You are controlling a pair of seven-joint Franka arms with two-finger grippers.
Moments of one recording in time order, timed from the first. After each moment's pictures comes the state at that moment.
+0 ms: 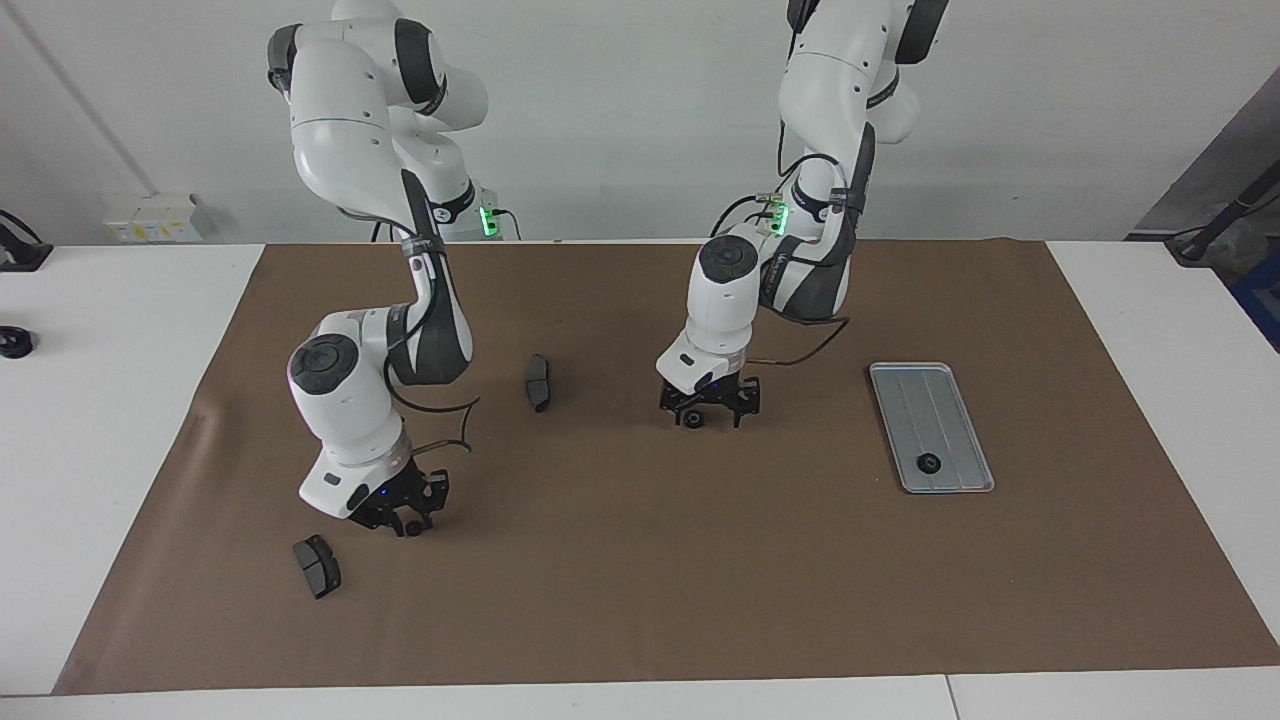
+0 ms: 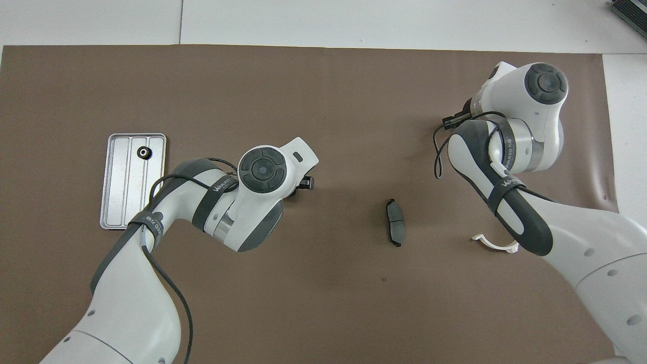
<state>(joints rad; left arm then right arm) -0.55 0.40 -0.04 -1.88 0.11 2.37 -0.50 0.07 0.60 -0.01 -1.59 0.00 2.34 -0.21</state>
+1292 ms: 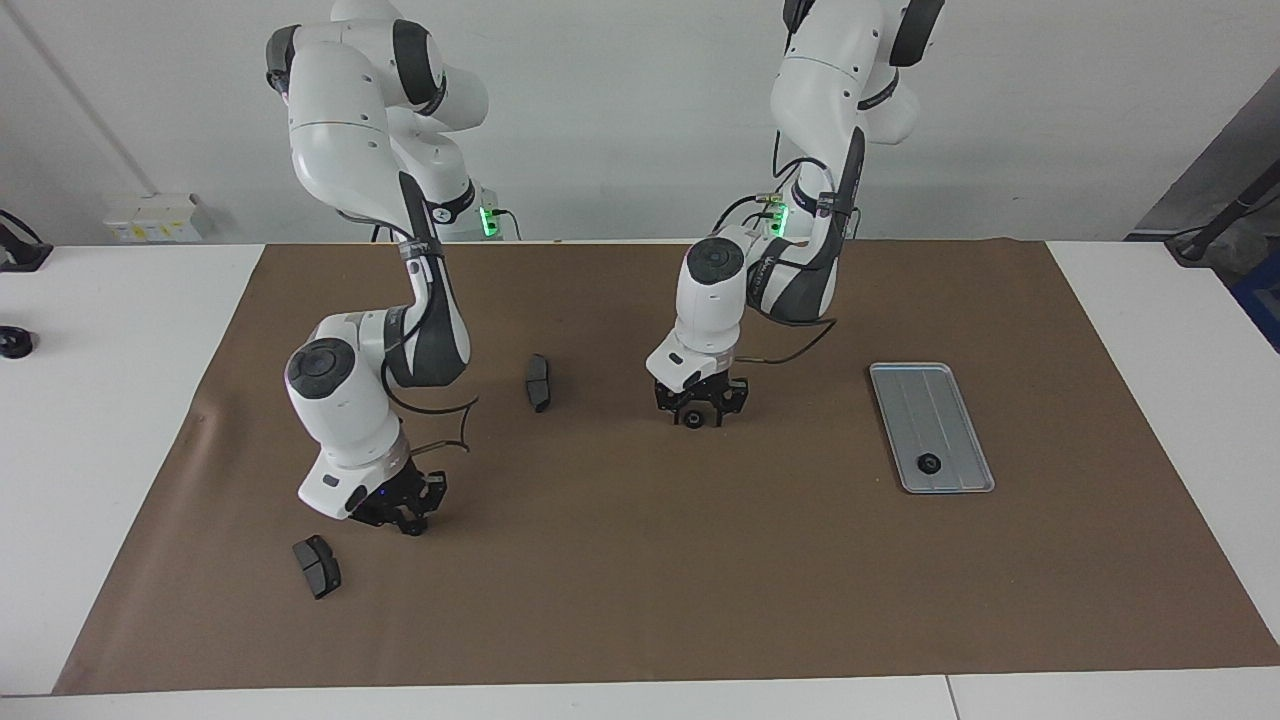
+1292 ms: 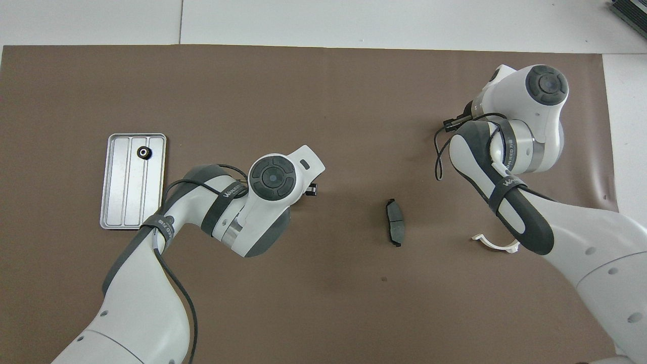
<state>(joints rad) -0.57 0.41 -0.05 -1.90 0.11 2.38 -0.54 0.07 0.60 0.00 -1.60 0.00 2.34 -0.21</state>
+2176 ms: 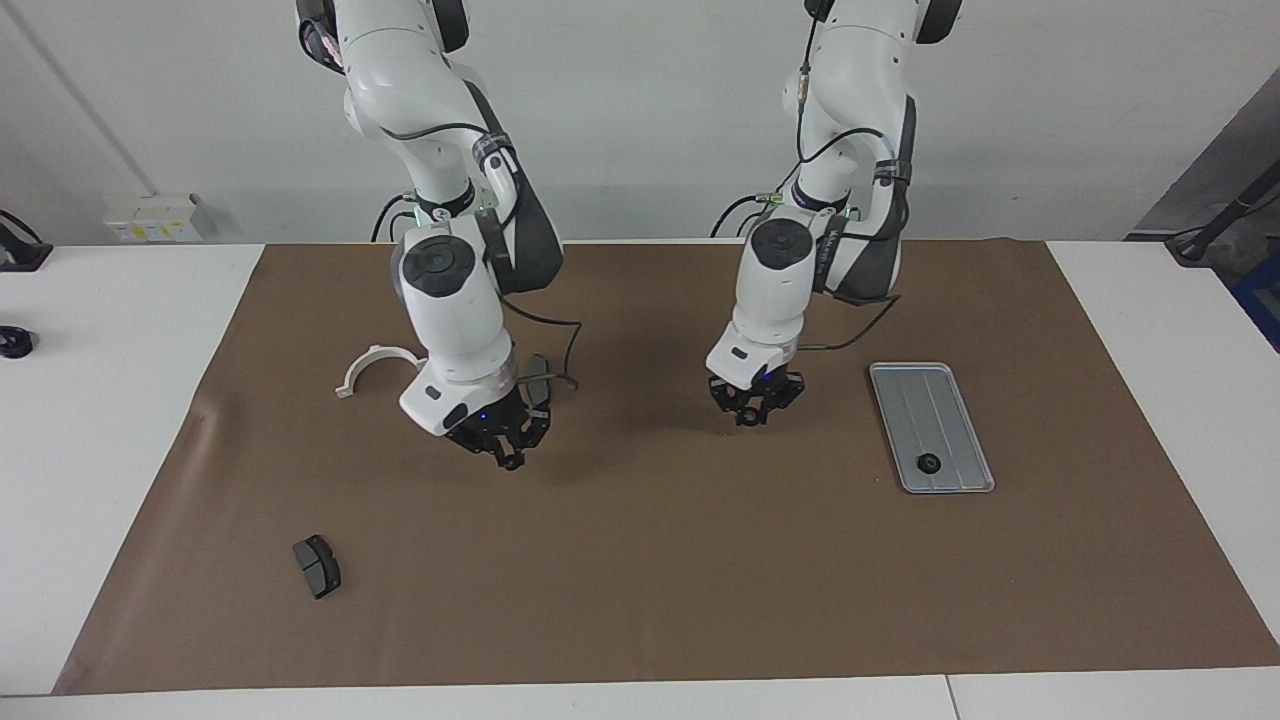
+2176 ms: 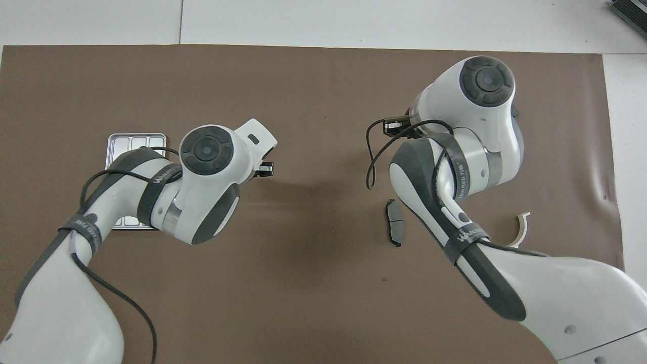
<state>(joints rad) -0.41 0.26 -0.02 -1.93 0.11 2.27 -0.43 0.32 0.43 0.02 -1.59 0.01 2.14 0.33</state>
